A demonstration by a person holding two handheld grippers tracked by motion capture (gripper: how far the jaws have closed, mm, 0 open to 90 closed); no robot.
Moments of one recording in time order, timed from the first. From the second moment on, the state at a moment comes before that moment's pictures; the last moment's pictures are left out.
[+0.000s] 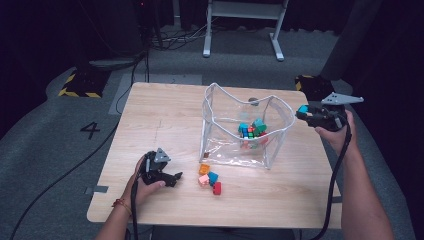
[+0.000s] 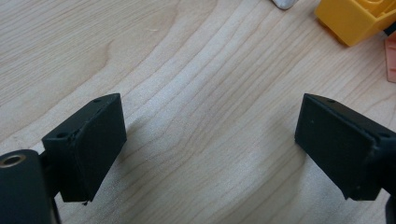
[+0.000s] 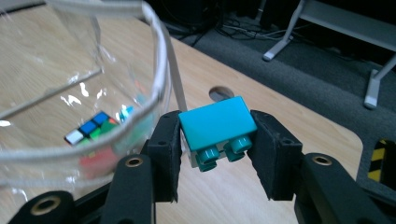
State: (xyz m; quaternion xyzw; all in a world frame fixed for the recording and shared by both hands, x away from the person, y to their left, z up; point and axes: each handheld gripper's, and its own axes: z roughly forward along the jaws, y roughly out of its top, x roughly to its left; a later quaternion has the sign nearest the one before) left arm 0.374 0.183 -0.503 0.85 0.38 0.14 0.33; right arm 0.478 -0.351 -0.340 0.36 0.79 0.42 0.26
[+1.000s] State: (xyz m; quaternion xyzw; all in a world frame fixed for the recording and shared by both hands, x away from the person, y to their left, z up) left arm 0.375 0.183 -0.503 0.85 0.38 0.13 0.33; right arm 0.493 -0.275 -0.302 0.24 0.83 0.47 0.20
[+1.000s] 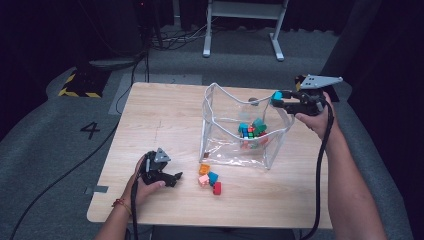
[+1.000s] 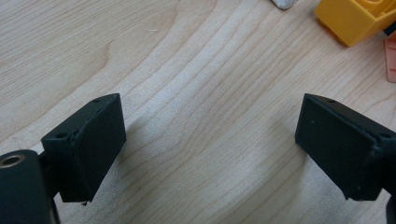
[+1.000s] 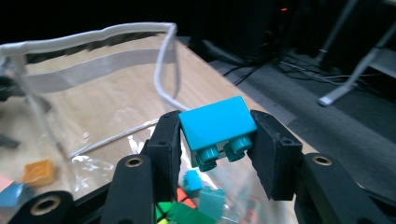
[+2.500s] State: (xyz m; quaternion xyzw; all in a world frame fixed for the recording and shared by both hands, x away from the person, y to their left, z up) left arm 0.375 0.183 -0.502 0.85 0.38 0.13 0.33; right arm 0.516 -0.243 -0.326 0.19 0.94 0.25 0.14
